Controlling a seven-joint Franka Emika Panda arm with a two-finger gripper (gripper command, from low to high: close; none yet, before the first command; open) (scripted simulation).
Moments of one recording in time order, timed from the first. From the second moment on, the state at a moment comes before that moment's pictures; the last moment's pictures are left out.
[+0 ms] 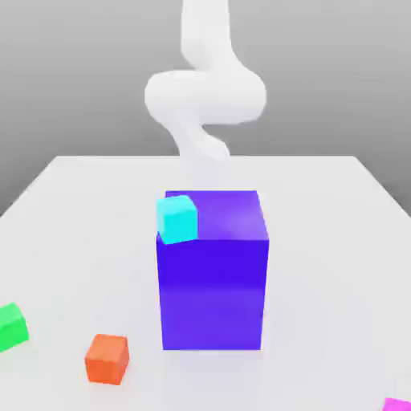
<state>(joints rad) 0.05 -0.71 -0.01 -2.28 0.01 2.32 0.73</state>
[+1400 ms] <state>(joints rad) 0.40 0.63 0.05 -2.02 -0.06 2.64 -0.04</state>
